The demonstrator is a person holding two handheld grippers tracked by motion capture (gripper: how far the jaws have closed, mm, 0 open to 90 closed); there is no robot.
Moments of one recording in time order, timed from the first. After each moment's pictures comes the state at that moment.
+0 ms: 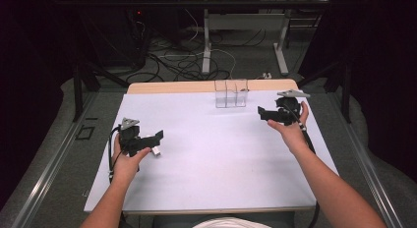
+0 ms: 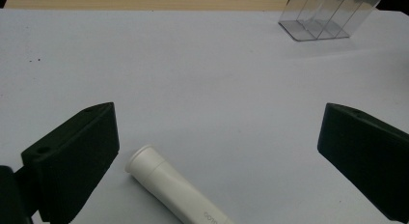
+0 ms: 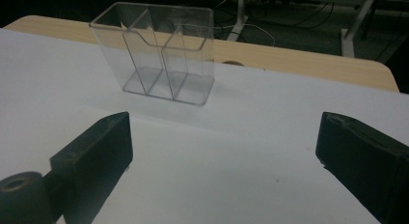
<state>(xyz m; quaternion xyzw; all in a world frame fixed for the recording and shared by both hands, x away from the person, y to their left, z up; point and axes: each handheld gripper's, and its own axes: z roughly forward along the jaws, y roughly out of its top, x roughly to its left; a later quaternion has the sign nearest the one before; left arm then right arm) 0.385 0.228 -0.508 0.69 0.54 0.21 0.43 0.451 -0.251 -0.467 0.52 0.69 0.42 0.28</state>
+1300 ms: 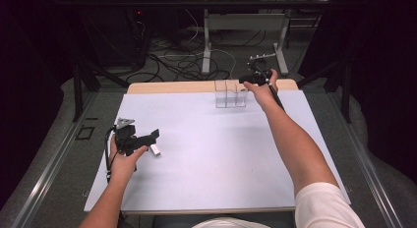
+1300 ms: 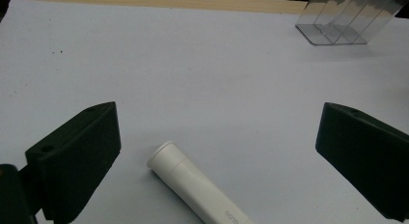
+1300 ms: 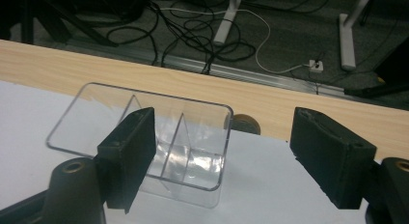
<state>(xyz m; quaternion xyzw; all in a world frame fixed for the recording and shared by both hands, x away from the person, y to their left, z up) 0.388 0.239 -0.510 0.68 0.56 0.21 0.42 0.584 -0.189 -0.441 0.57 0.70 0.36 0.26</state>
